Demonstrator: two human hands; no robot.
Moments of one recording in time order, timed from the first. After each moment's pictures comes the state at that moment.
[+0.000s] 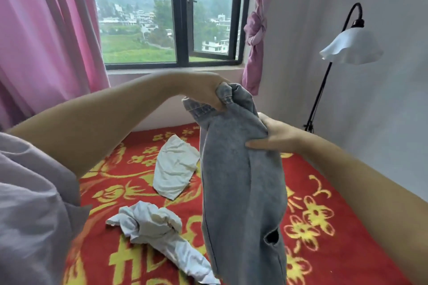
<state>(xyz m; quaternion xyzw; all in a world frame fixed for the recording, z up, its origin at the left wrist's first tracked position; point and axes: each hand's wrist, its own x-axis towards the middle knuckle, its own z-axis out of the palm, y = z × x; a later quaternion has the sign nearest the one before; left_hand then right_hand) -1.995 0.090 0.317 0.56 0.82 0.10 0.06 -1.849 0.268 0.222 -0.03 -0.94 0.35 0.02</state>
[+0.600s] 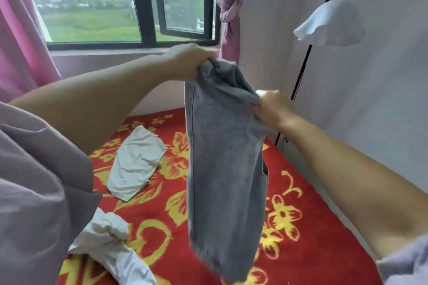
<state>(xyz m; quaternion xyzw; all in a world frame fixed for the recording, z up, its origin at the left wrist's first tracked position) -2.052 0.313 0.286 0.55 0.81 0.04 -0.19 -1.899 0.502 0.193 -0.20 -0.96 0.05 0.20</state>
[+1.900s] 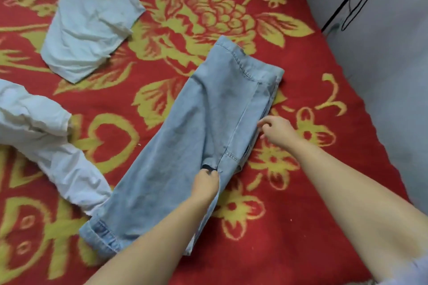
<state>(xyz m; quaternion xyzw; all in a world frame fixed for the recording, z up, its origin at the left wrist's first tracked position) -1.864 0.359 -0.313 -0.13 0.79 0.44 0.41 -1.891 0.589 -0.297 -0.28 -0.89 0.32 -0.15</state>
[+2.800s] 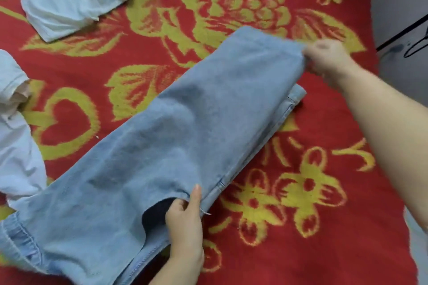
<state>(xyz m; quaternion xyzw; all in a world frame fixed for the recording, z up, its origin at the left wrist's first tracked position) -1.844 0.467 -0.339 -0.44 0.65 0.61 0.12 -2.100 0.750 -0.284 -0.24 -0.83 0.51 -0.04</state>
